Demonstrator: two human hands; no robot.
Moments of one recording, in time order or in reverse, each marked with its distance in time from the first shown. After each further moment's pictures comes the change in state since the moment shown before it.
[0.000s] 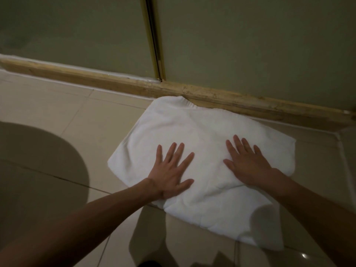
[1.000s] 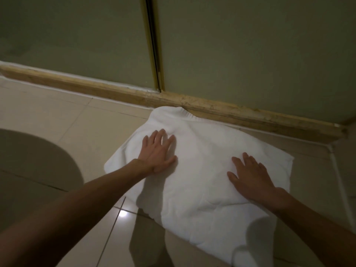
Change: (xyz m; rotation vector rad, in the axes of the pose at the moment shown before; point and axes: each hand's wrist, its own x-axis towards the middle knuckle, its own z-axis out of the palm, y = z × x) left_hand 0.048 -0.057 -0.036 -0.089 -0.011 -0.251; right_hand -0.024 -0.004 -0.008 0.141 0.099 0.157
